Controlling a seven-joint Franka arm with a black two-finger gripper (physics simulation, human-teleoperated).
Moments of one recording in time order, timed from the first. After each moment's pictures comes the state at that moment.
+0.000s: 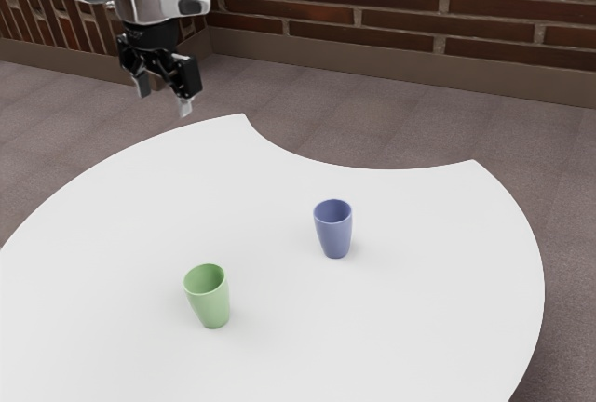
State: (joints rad) arm -0.09 -0.01 0.03 -1.57 0.14 1.57 0.05
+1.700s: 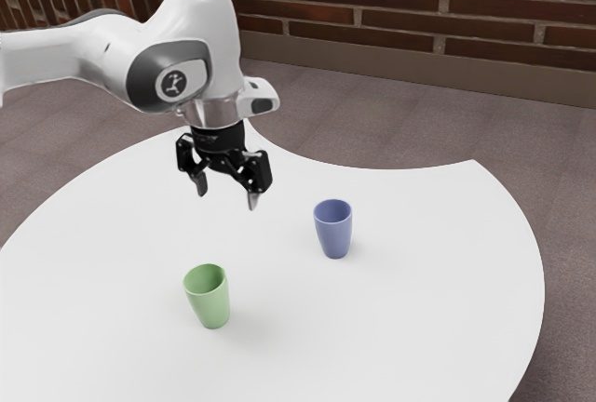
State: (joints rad) arm -0.04 -0.09 -0.22 -1.96 0.04 1.84 -0.36
